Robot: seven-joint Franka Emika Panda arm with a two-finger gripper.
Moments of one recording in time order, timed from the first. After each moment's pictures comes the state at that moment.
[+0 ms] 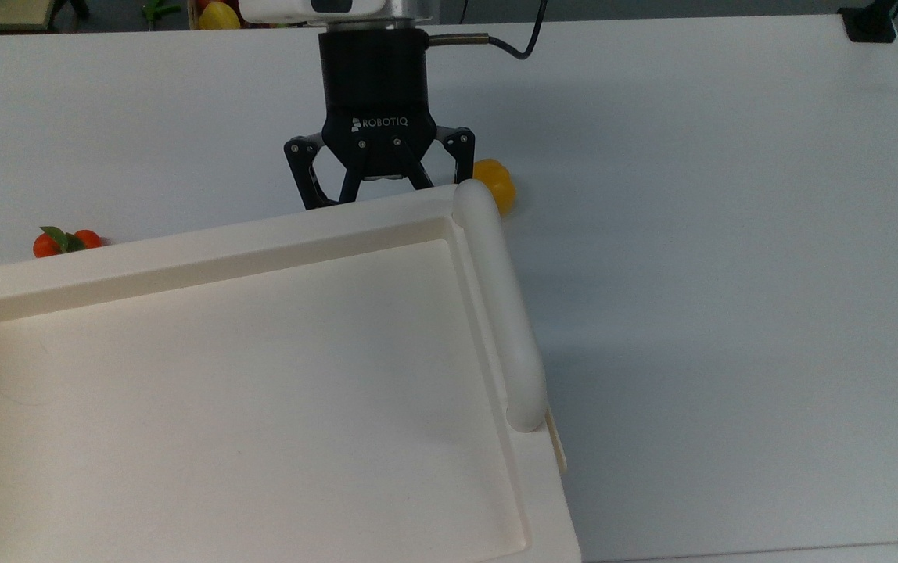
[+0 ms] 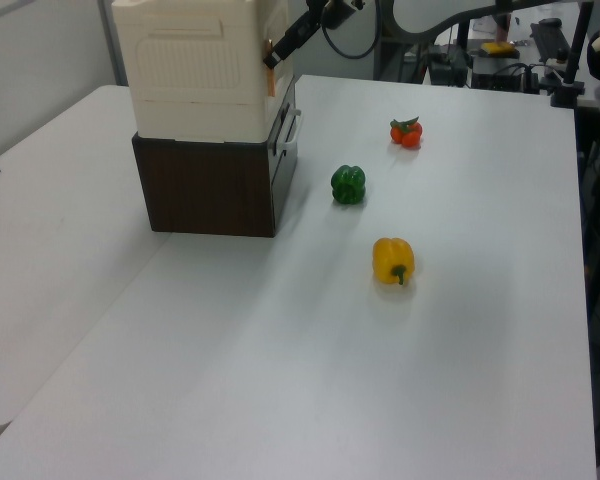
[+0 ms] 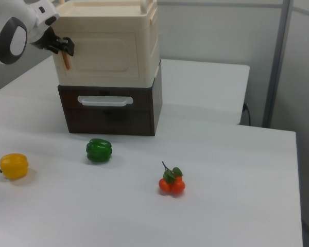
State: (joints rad) arm 0.15 0.35 -0.02 -1.45 0.03 2.63 -0.02
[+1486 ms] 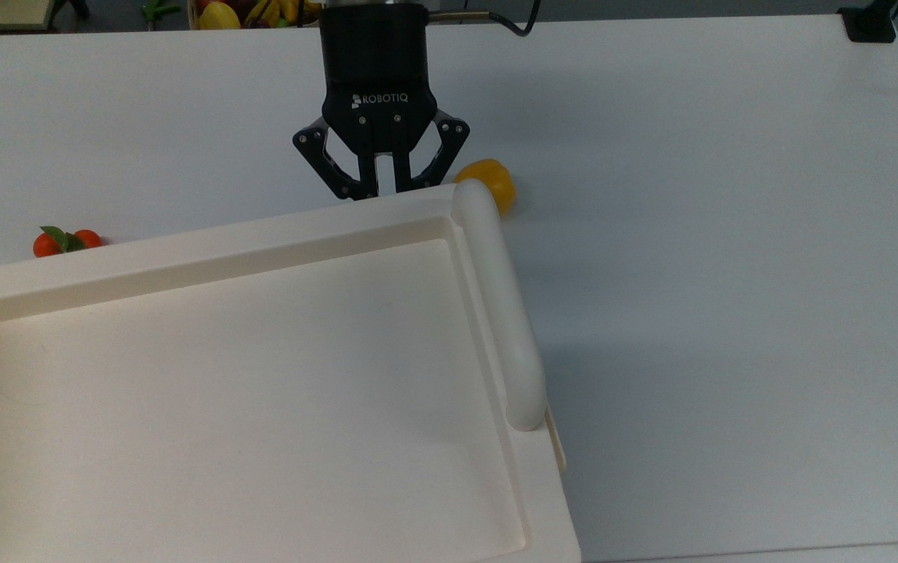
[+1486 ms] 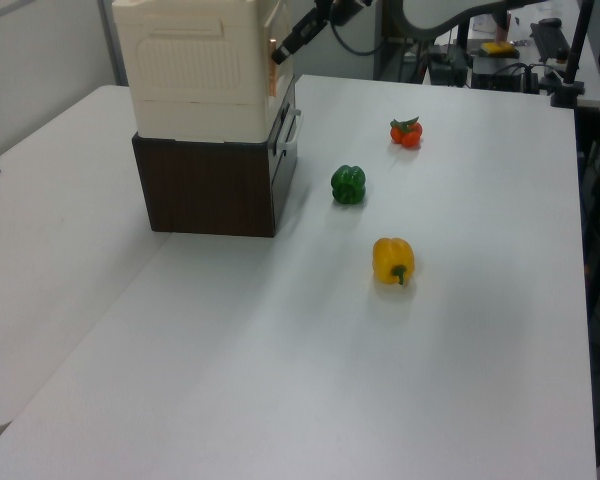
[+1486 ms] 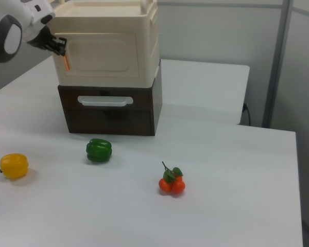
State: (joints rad) arm 0.13 0.28 0.00 -1.51 0.03 2.61 -0.03
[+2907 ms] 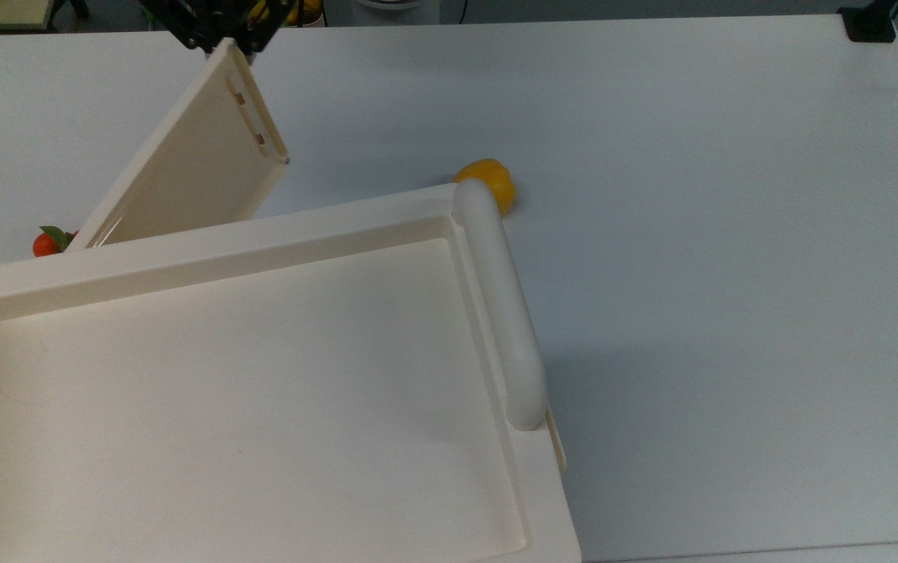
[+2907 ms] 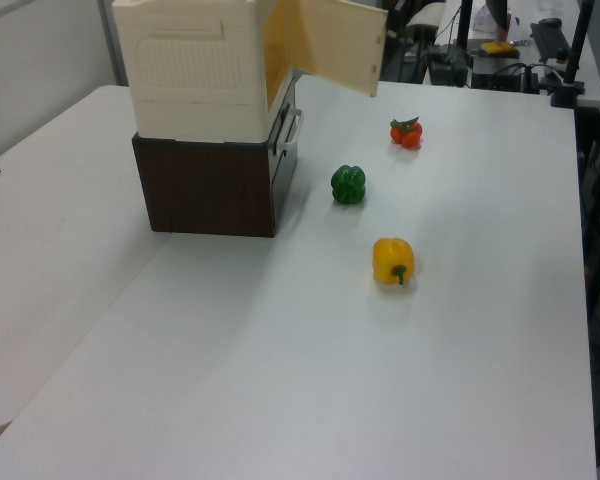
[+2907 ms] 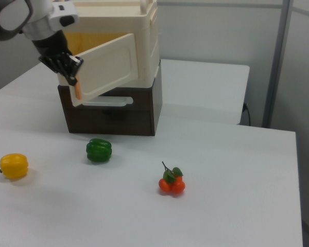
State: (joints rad) arm -0.07 0.06 -0.02 -1.58 0.04 2.00 -0.09
